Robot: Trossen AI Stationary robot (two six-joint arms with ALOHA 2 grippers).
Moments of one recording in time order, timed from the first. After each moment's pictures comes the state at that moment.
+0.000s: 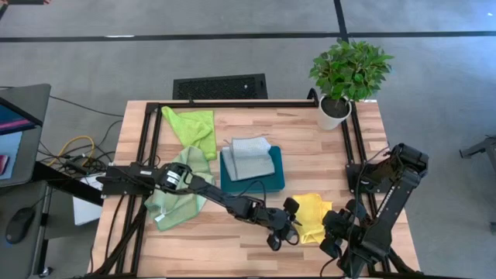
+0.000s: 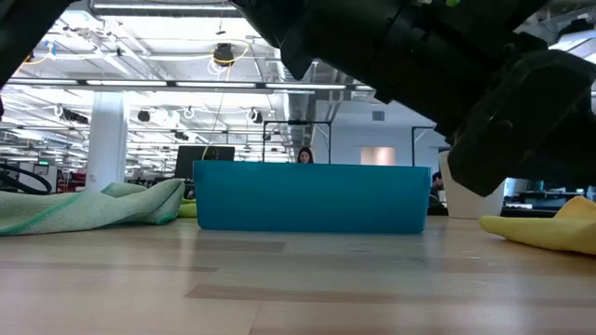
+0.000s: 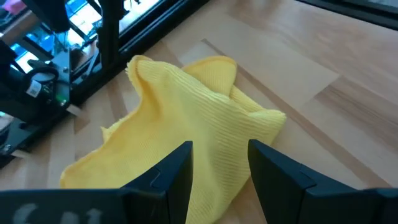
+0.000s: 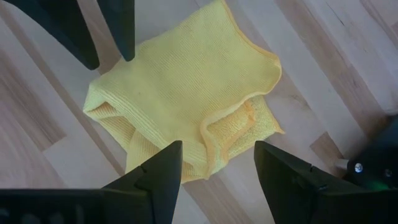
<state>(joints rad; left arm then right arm) -0.33 2.42 1.78 0.15 -0.10 0.47 1.06 1.71 1.30 -1.38 0.36 1.65</state>
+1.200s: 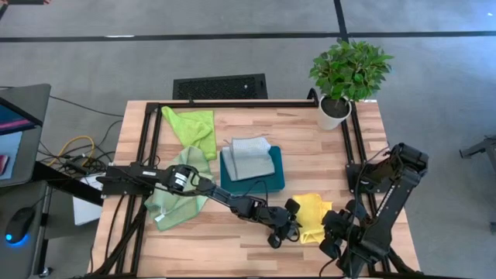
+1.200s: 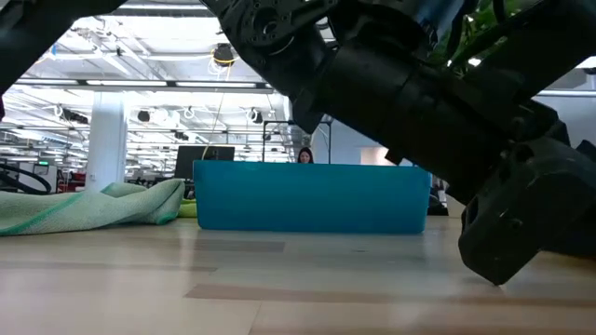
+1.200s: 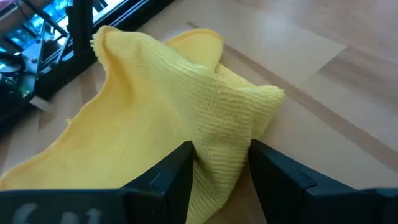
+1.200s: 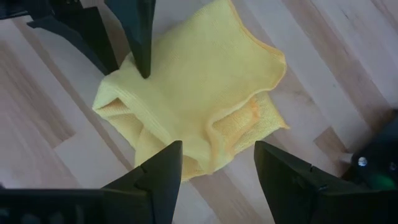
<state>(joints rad) -0.31 2.52 1.79 0.25 -0.04 0.48 1.04 1.70 1.32 -1.38 0.34 1.65</state>
